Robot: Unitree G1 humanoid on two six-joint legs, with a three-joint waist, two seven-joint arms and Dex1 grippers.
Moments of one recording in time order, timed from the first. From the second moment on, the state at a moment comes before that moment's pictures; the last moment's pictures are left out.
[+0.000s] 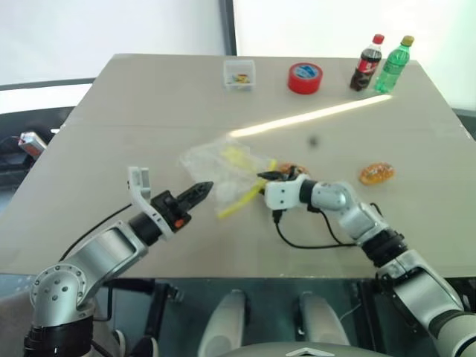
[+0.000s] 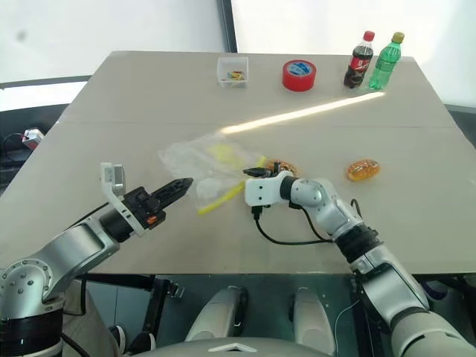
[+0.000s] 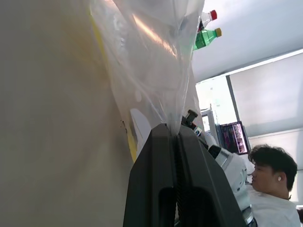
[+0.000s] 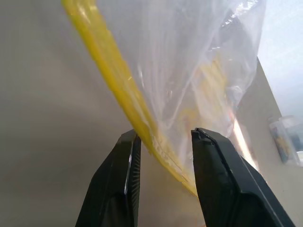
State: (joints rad) left arm 0.01 0.61 0.33 -0.39 -1.92 0.85 0.22; right arm -0.67 -0.33 0.47 0.35 -0.37 -0.29 0.61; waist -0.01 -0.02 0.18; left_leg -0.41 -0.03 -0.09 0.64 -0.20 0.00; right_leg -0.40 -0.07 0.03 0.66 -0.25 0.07
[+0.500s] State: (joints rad) left arm 0.04 0.68 0.27 -0.41 -1.55 0.82 0.07; right arm -0.71 -0.31 0.45 0.40 -0.36 -0.33 0.60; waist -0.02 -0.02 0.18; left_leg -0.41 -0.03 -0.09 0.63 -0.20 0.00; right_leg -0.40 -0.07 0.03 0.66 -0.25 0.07
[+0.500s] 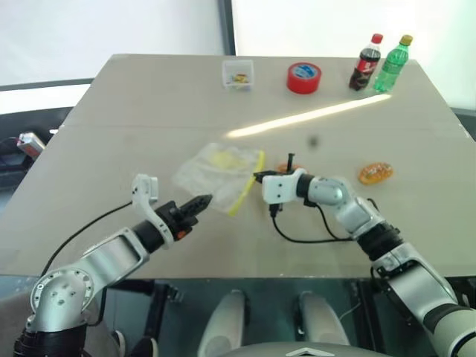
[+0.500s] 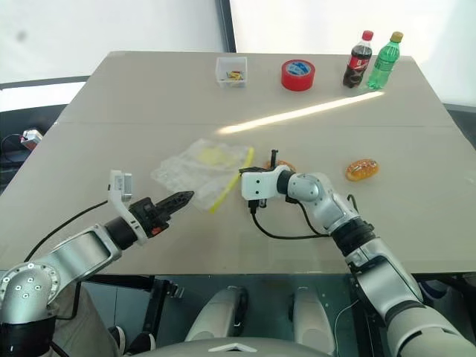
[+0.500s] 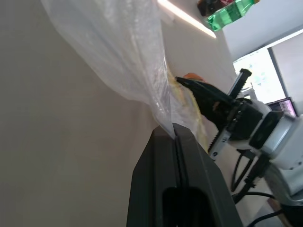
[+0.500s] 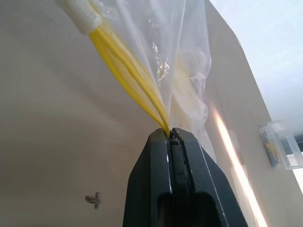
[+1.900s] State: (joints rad) left arm -0.54 0.60 -0.32 -0.29 0.02 0.56 -0.33; right arm -1.00 -0.23 0.43 0.58 -0.62 -0.04 0.34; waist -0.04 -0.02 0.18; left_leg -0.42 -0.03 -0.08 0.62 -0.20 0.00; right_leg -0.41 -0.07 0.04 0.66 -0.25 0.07
